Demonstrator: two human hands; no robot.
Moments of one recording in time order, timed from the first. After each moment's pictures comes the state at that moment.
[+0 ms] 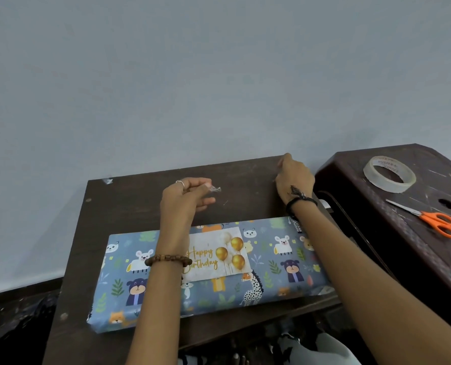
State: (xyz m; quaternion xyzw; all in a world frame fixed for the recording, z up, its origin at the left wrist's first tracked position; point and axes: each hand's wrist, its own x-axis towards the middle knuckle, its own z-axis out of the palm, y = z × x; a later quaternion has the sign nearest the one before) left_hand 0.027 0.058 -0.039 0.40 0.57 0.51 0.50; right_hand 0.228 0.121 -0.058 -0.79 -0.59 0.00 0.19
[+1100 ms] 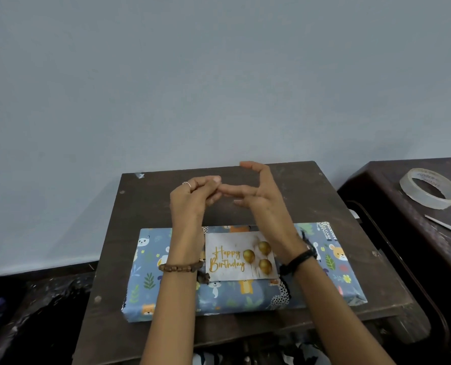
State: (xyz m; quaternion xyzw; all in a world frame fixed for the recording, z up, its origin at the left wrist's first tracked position) left_hand 0.009 0.055 -0.040 0.29 0.51 0.61 0.52; right_hand 0.126 0.042 -0.033 -0.46 -0.60 0.45 0.48
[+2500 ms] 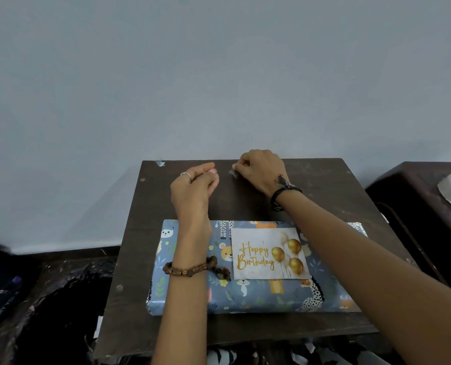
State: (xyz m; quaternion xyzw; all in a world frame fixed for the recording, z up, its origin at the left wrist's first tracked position) left_hand -0.023 0.066 -0.049 0.21 0.54 0.65 0.48; right_hand 0.100 0.160 -0.065 -0.58 -0.79 0.06 0.17
